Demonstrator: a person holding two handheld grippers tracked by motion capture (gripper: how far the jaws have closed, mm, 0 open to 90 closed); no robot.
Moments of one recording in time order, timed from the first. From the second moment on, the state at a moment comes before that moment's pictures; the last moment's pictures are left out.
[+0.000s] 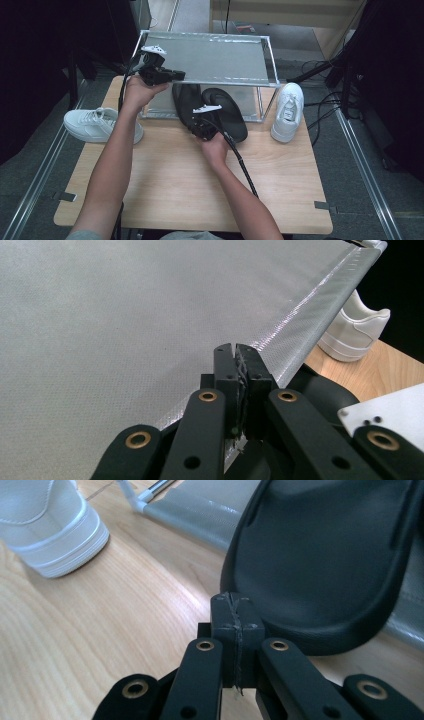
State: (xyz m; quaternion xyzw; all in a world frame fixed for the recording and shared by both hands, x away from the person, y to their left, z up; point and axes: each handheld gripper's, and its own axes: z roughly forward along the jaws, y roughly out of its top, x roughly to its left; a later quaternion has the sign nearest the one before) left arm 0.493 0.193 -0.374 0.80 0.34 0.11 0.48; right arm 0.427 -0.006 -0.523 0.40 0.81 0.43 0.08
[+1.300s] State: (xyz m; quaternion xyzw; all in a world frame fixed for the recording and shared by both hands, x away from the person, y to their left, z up) left arm 0.493 0.194 -0.375 0.80 0.34 0.11 0.48; right arm 0.438 -0.012 -0.526 0.43 0.79 0.43 0.10
